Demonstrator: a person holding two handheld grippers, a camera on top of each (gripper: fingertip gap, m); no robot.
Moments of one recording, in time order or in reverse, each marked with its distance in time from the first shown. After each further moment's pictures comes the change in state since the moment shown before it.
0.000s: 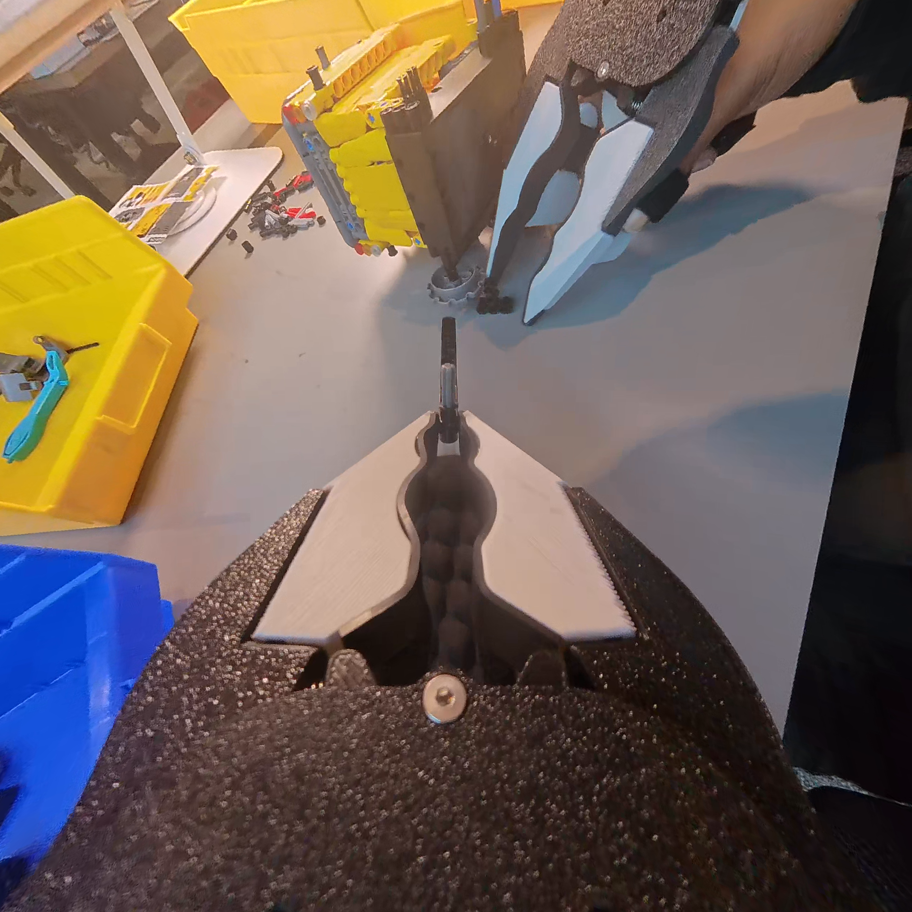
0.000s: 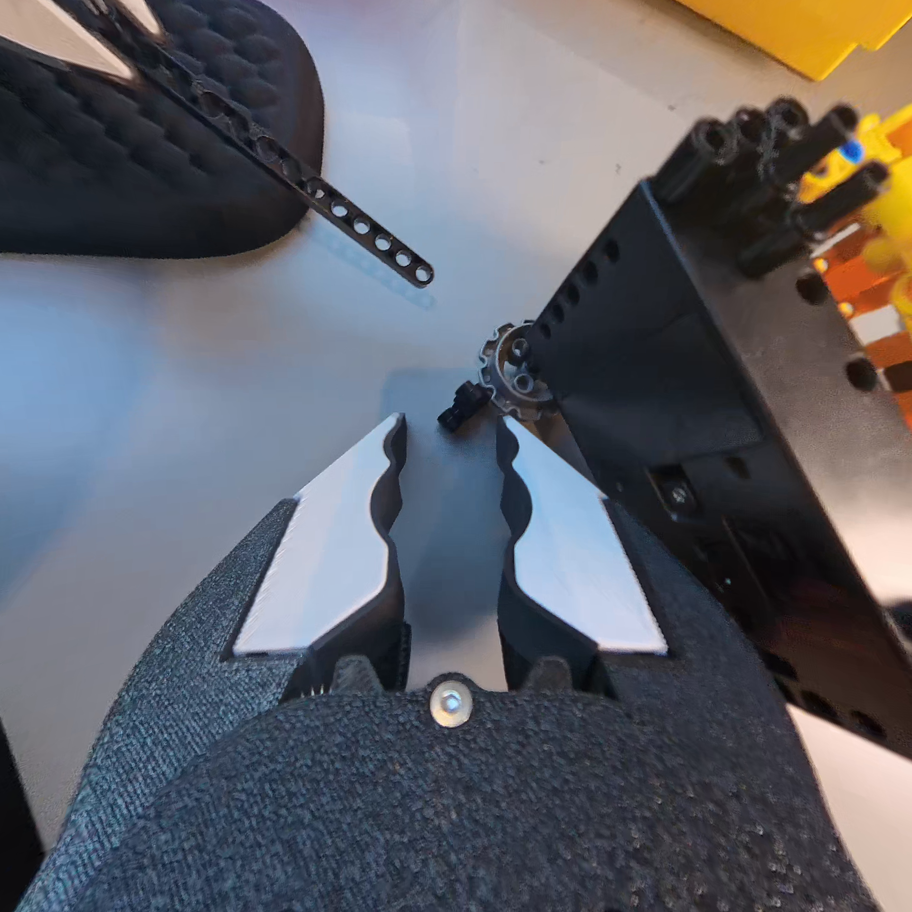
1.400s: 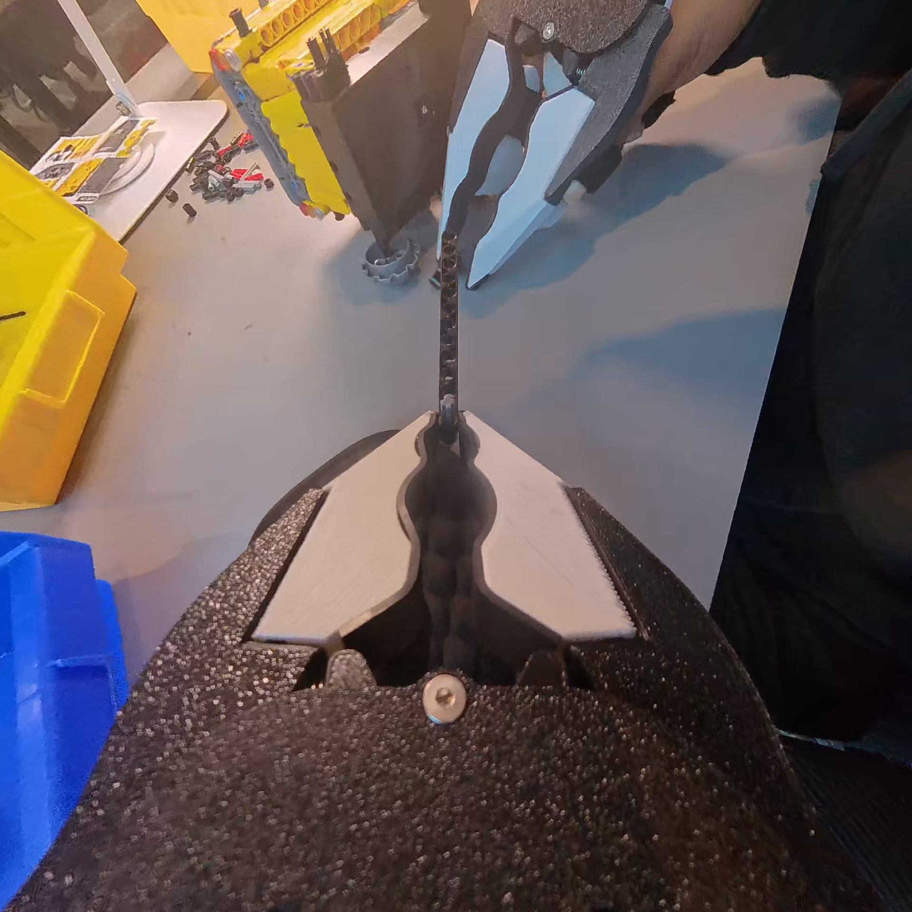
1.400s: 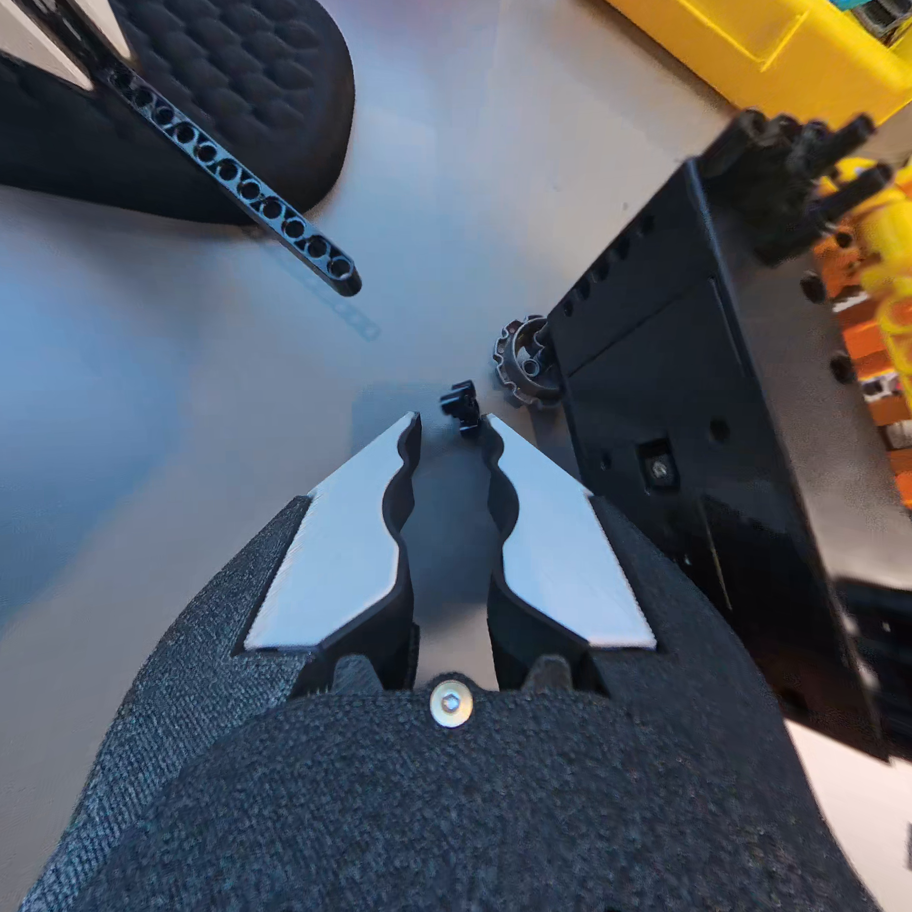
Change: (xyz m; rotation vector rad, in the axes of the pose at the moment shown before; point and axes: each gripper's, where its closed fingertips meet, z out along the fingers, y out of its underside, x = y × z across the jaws) left arm 0.027 0.008 -0.007 -0.054 0.057 -0.027; right arm 0.002 0.000 -0.001 0.041 -0.007 -0.137
